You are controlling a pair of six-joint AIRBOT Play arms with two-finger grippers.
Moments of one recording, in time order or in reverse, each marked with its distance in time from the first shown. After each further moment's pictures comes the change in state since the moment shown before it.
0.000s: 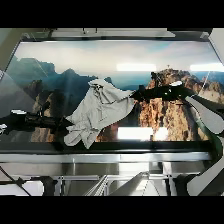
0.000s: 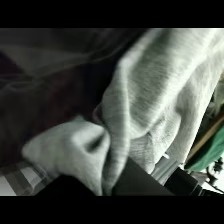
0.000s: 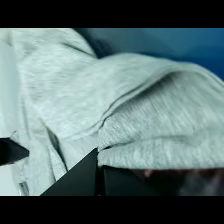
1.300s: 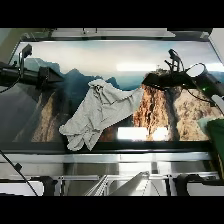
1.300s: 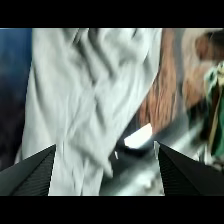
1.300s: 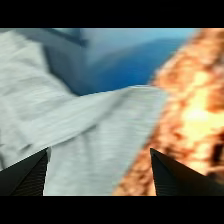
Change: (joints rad) left arm -0.041 -0.035 0.702 0.107 -0.333 -0.103; right arm -0.048 0.378 -0.055 -0.547 -0.230 0.276
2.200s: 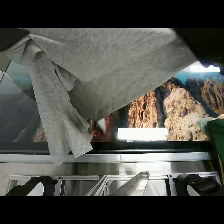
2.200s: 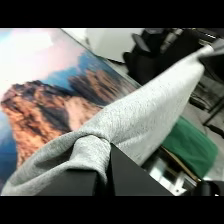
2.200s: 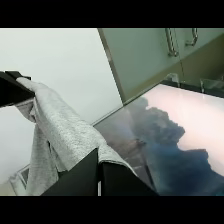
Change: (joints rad) left arm -0.090 0.620 0.087 -0.345 0.110 0.112; right arm 0.218 0.770 -0.009 0.441 0.029 -0.302
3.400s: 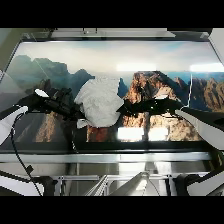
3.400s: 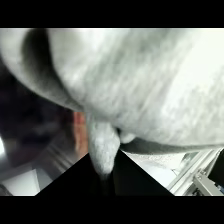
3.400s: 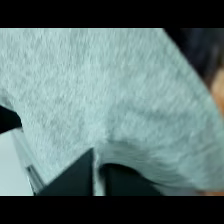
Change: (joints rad) left arm -0.148 -0.755 -0.472 0.403 0.193 -0.055; right arm 0.054 -1.008 -0.218 0.229 0.036 0.055
